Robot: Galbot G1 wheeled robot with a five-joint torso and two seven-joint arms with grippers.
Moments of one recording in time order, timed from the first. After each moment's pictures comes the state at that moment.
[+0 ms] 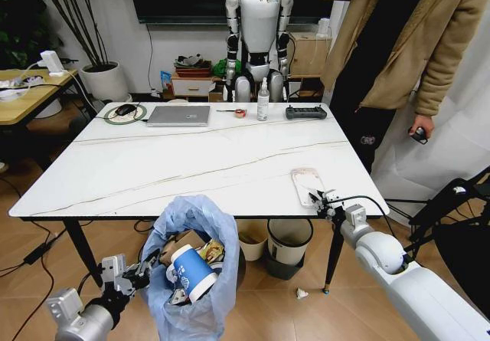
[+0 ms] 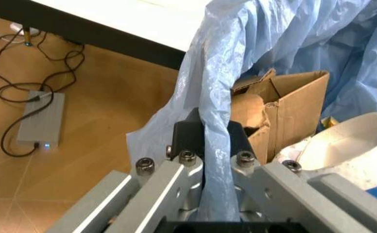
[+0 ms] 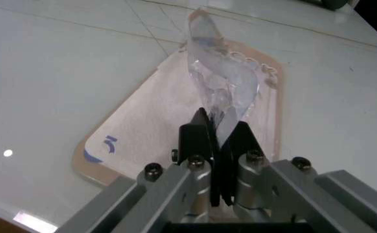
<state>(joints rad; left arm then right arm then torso) 1.90 -1.14 -0.78 -2.29 -0.88 0.36 -0.01 -1.02 0.90 0.14 1.67 0.47 -0.23 0.04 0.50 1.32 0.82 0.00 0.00</state>
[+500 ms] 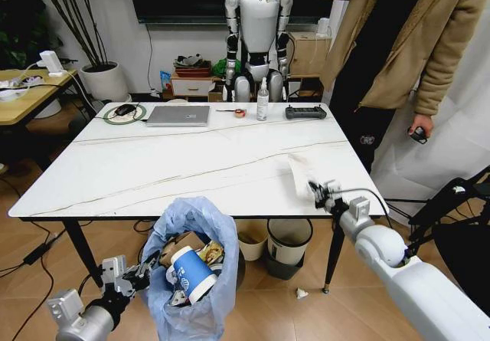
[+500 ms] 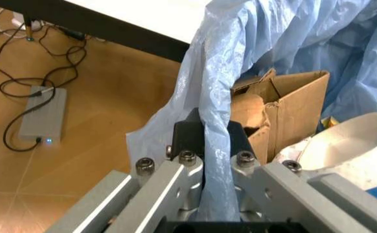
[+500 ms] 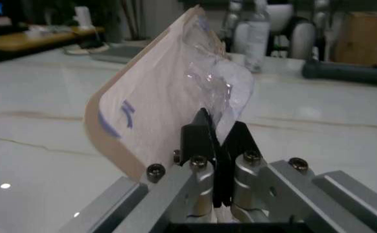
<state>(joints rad) 1.91 -1.14 -0.78 -2.29 -0.88 0.36 -0.01 -0.95 0.87 0.12 1.84 0.72 -0.15 -0.01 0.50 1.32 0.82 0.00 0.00</state>
